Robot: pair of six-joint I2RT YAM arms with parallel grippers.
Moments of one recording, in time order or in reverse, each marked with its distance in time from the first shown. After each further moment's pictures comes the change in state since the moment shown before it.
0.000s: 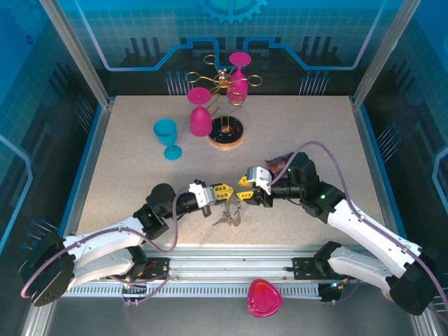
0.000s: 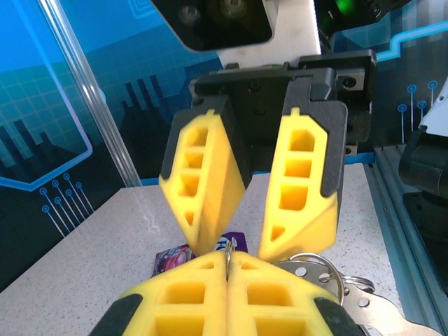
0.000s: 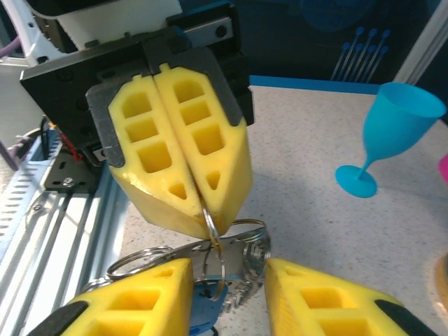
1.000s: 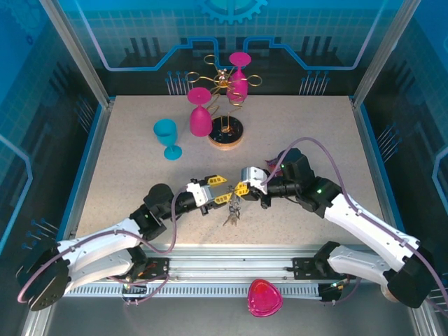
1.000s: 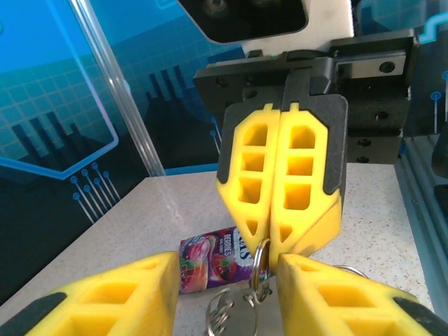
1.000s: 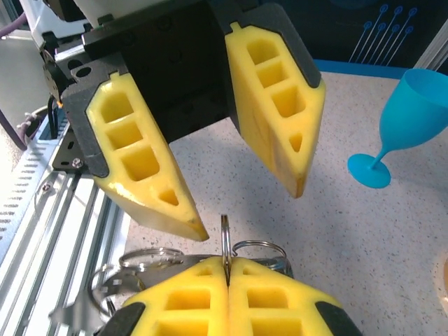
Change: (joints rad) left arm 0.005 -0.068 0.000 -0.097 -0.084 0.044; right arm 0.040 0.055 0.111 -0.158 0.053 -0.079
